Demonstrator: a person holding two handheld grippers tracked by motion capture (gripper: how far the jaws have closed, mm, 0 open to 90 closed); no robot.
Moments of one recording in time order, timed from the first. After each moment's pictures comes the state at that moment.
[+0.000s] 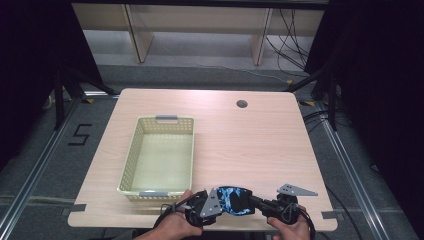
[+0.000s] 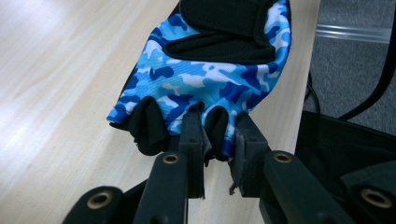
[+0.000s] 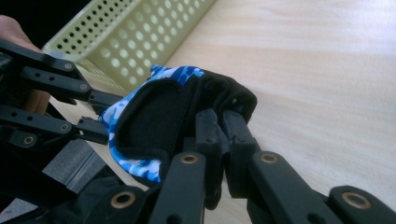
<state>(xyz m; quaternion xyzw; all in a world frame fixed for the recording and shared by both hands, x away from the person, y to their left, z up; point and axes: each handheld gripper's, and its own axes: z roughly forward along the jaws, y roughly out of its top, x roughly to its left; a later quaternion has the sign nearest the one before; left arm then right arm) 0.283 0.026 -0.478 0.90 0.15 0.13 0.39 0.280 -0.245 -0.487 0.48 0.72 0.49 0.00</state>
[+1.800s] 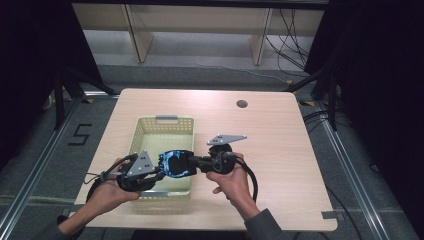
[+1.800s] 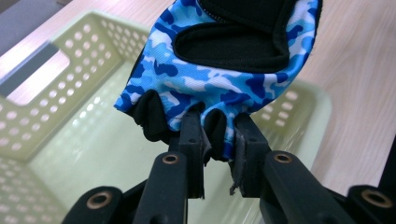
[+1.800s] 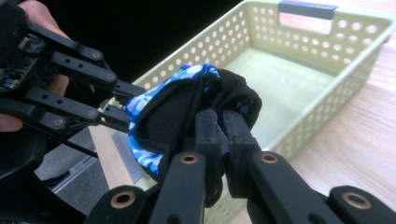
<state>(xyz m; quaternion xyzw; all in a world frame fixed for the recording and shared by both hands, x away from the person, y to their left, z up) 0.333 0.184 -0.413 0.88 0.24 0.19 0.36 0.374 -0.080 -0.403 0.36 0.80 0.49 -0.01</state>
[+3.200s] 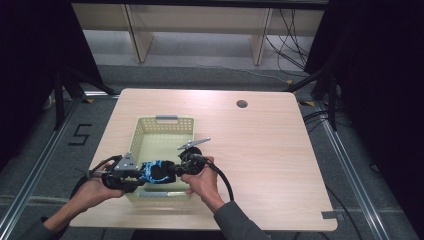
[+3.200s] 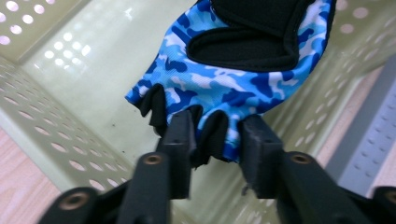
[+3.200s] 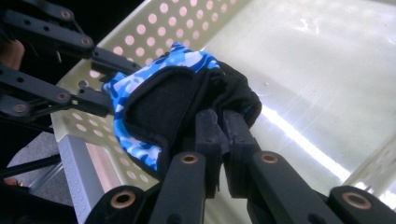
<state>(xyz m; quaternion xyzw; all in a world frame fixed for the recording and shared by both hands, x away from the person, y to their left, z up) 0.353 0.233 -0.449 0.90 0.29 0.14 0.29 0.398 -0.011 -0.457 0.38 0.83 0.41 -0.05</state>
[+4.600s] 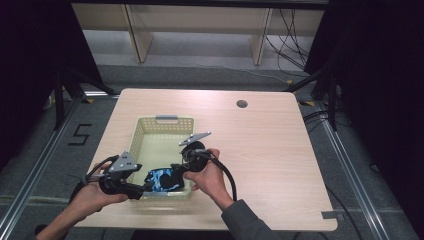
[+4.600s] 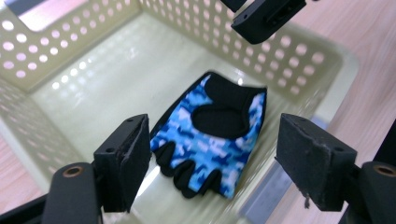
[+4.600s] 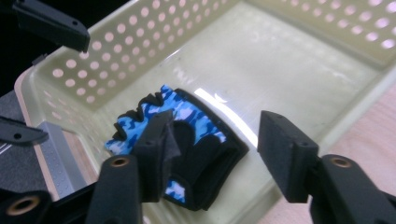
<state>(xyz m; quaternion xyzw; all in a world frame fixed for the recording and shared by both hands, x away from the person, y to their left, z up) 0.331 0.217 -0.420 0.86 0.31 0.16 0.37 0.396 -0.022 -0.425 0.36 0.85 0.38 0.04</state>
